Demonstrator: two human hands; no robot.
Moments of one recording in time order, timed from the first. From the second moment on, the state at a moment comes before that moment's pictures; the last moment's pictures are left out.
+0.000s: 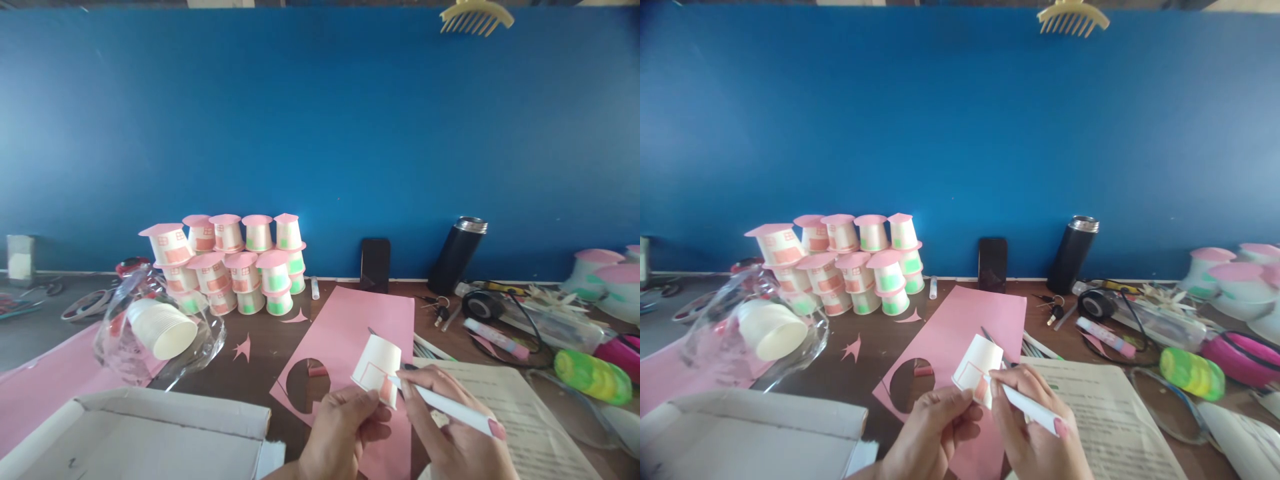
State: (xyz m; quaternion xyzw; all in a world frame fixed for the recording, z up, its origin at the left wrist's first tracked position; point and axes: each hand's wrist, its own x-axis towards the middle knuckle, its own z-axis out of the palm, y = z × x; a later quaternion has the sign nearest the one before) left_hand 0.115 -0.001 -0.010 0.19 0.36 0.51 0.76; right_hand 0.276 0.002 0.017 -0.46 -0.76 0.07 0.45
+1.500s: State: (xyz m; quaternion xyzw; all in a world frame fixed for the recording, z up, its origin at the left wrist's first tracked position) left_hand 0.116 -0.001 -0.007 0.21 0.37 0.52 0.74; right_hand 0.277 0.001 0.019 -0.46 -0.77 0.08 0.44
